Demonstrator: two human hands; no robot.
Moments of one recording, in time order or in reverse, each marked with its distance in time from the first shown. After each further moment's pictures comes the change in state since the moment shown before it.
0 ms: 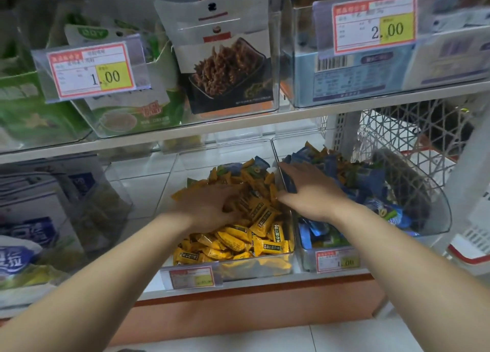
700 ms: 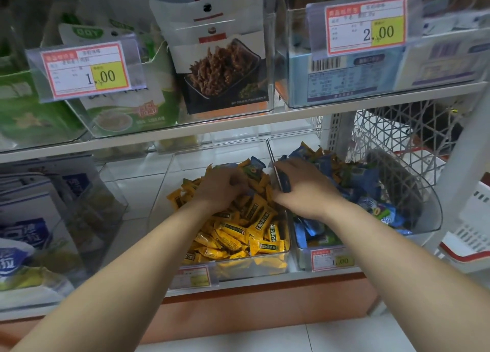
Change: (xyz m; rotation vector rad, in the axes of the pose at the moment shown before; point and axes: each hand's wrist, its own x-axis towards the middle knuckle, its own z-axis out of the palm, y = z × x) left_hand 0.037 0.024 -0.003 -0.448 0.354 -0.032; right_hand -0.004 -0.007 -0.006 0.030 0.064 -0.019
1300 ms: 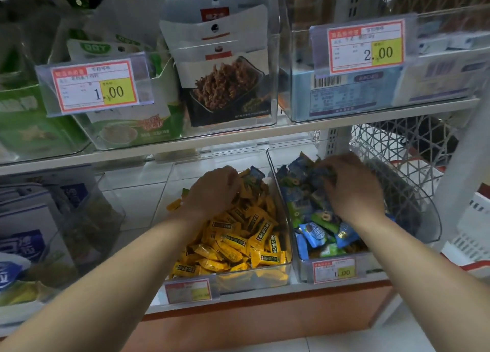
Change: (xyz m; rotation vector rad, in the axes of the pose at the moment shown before) left_hand 0.003 0.000 -0.017 0.179 0.054 -0.044; right_hand -0.022 0.033 -0.032 -0.149 0.402 0.219
